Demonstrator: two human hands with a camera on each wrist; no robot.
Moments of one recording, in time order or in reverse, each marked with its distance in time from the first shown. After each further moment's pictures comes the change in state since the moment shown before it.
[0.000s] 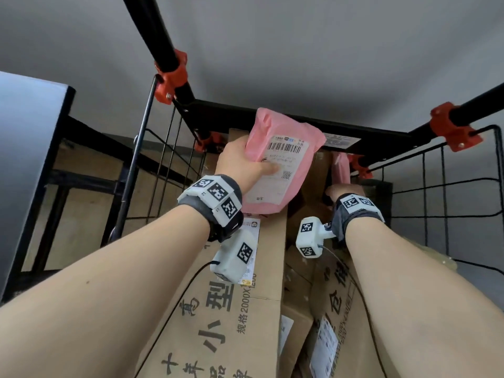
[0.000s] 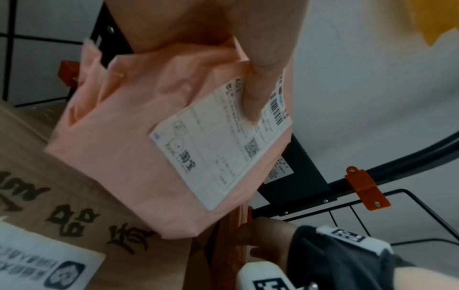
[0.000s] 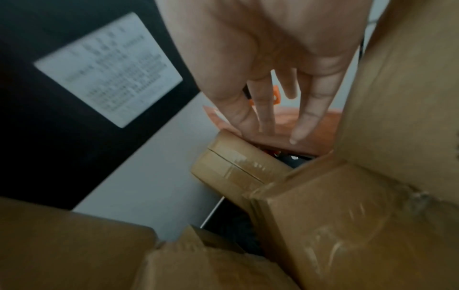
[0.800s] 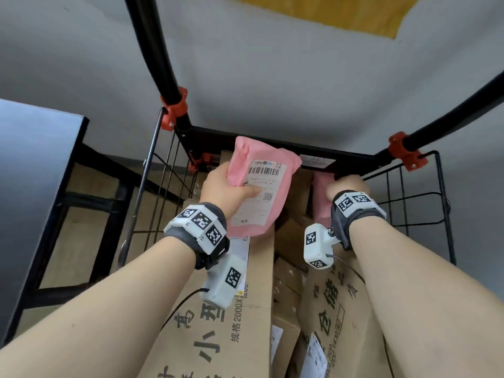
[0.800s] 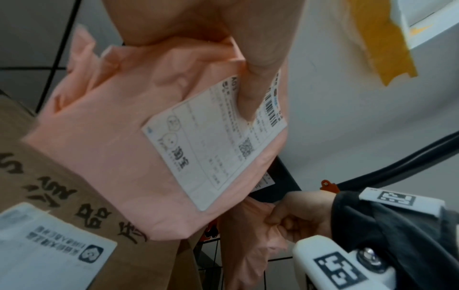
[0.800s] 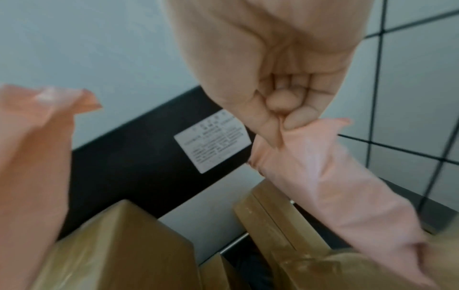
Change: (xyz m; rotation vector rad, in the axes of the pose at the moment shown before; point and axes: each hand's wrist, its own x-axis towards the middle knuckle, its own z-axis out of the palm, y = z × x) left_hand -0.026 -0.003 -0.016 -0.092 0.005 0.008; right_hand -0.063 -0.028 -0.068 -0.221 0.130 -0.186
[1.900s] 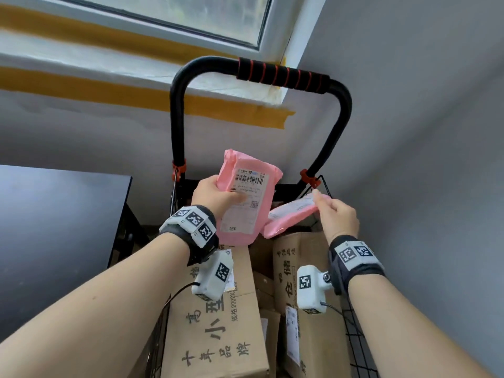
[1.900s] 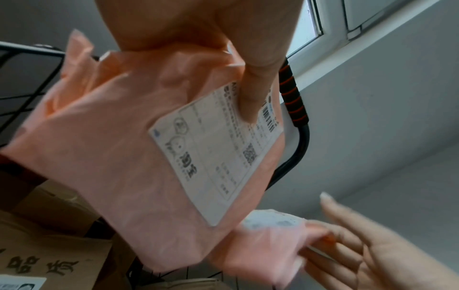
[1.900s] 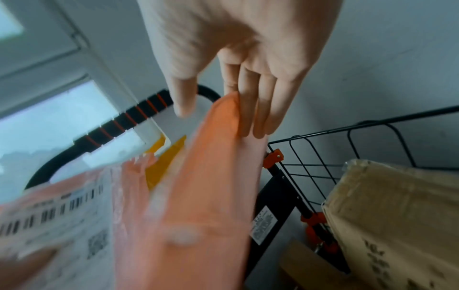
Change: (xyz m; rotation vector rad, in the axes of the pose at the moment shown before) left_hand -0.139 0.099 -0.069 -0.075 -0.134 0.222; right_hand -0.228 0.077 -0.095 0.601 0.365 -0.208
